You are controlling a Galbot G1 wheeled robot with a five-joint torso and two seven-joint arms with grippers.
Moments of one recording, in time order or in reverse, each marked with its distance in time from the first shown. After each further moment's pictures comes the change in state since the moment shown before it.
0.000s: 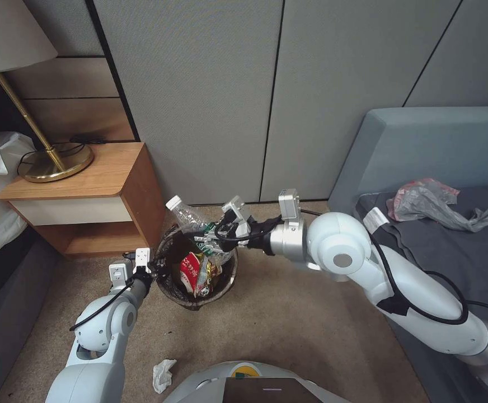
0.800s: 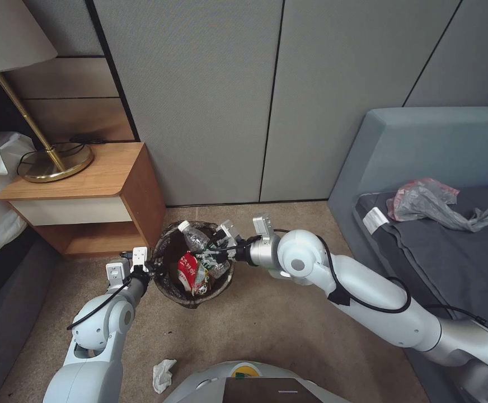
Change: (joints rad) left arm -0.016 -0.009 -0.025 0.025 -0.002 -0.001 0.003; right arm 0.084 0.096 -0.353 -0.227 0.048 0.031 0.011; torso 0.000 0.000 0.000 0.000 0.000
